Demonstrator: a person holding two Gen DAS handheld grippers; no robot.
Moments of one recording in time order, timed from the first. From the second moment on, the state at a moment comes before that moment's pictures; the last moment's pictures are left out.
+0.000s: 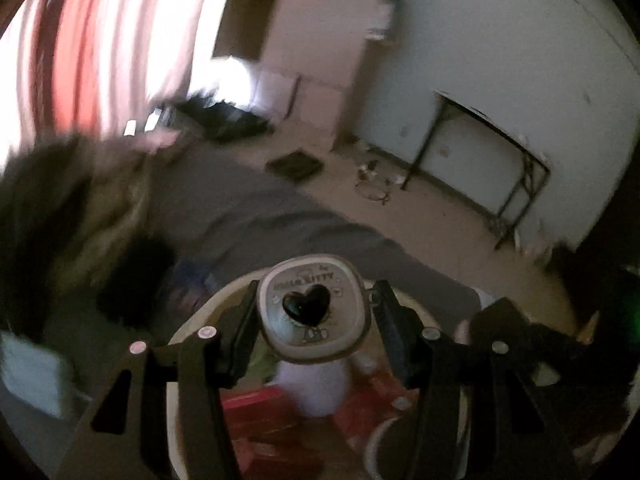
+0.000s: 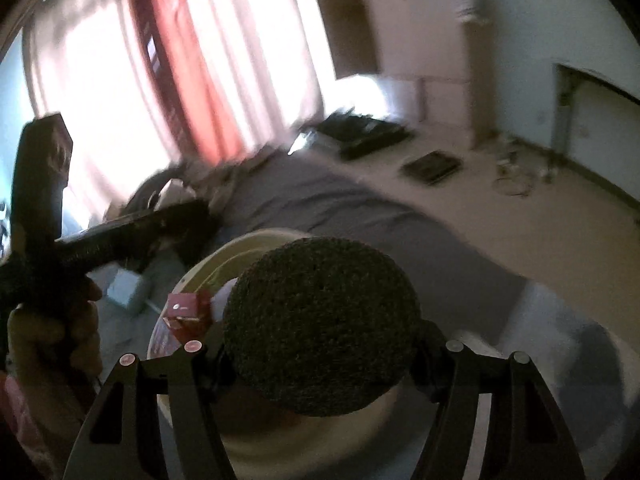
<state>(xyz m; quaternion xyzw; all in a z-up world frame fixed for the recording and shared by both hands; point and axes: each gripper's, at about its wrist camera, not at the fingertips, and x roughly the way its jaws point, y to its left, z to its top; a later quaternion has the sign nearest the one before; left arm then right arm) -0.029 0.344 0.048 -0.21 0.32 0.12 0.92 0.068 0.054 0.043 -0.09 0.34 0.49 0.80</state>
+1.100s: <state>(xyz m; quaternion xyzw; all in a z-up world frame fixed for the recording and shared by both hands) 0.001 0.294 0.084 -0.24 0.31 0.07 0.92 0.027 -0.041 0.040 -0.15 0.28 0.43 0.84</state>
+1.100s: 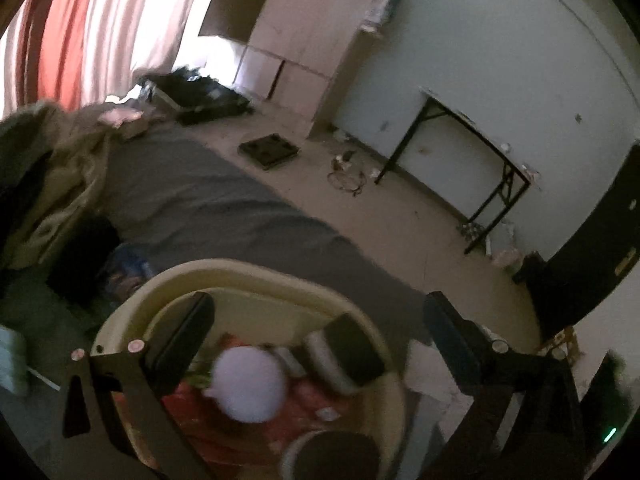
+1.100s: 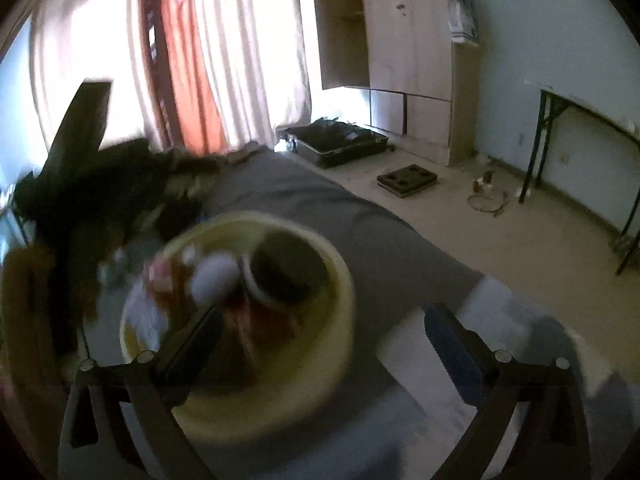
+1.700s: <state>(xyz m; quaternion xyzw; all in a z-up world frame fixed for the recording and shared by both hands) -0.139 0.174 -0.011 -0.10 0.33 0.23 0.91 0.046 -0.026 -0.055 -0.23 0.28 0.54 0.76</state>
